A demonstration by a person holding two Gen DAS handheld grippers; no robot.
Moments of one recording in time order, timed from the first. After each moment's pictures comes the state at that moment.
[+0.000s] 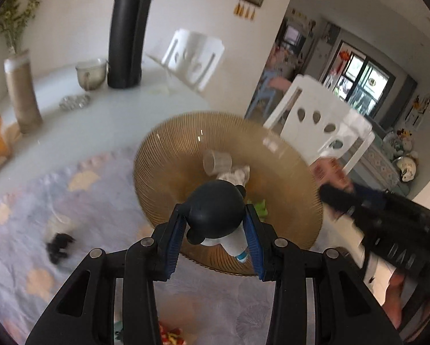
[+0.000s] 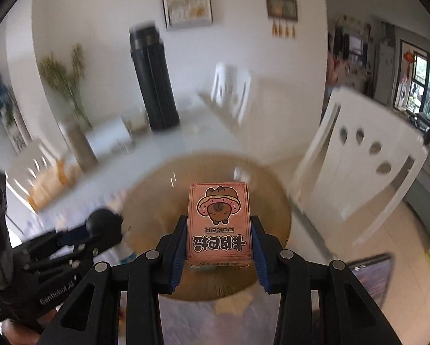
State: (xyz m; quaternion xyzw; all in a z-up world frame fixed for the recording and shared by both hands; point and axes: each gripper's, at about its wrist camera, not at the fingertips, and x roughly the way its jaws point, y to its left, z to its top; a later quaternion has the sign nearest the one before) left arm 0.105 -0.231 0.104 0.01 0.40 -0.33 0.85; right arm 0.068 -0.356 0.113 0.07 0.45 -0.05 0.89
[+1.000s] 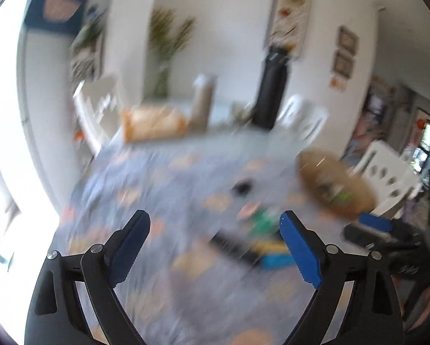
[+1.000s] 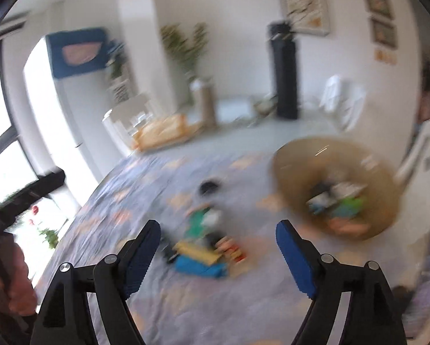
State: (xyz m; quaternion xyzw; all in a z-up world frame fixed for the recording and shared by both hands) left arm -0.070 0.018 0.115 -0.07 0.29 -0.07 0.95; right arm -0.044 -0.218 0.099 0.04 0.39 0.23 0.89
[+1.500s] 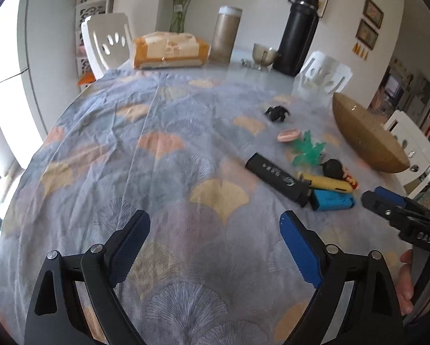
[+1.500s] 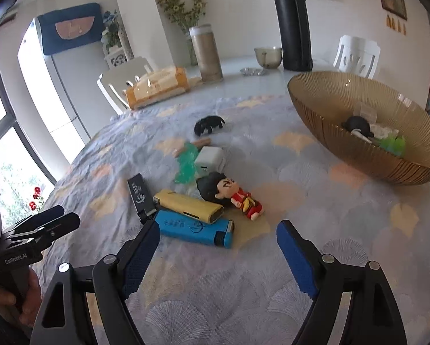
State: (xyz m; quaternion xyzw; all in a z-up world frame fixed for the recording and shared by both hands) left arm -0.053 0.028 0.028 -0.07 0.40 -0.05 0.91; right arm -0.030 -0.217 0.014 0.03 0.45 0.20 0.87
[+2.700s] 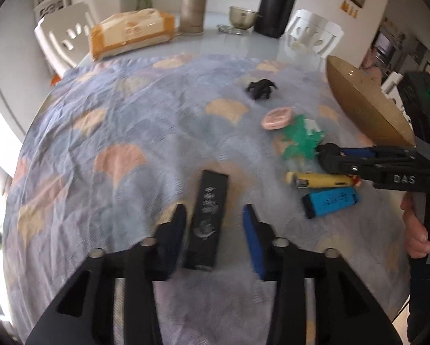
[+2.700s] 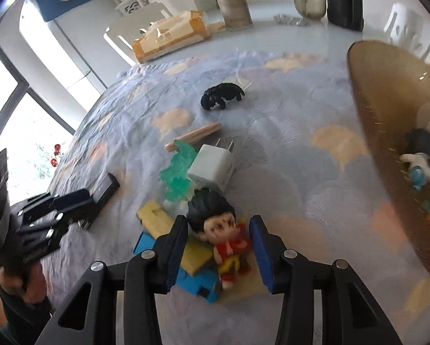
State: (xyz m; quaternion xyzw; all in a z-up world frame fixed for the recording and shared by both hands) left arm 0.001 -0.005 0.030 -0.01 0.48 -0.10 0.87; right arm 0.068 -0.188 -0.014 0.01 0.58 0.30 0.76
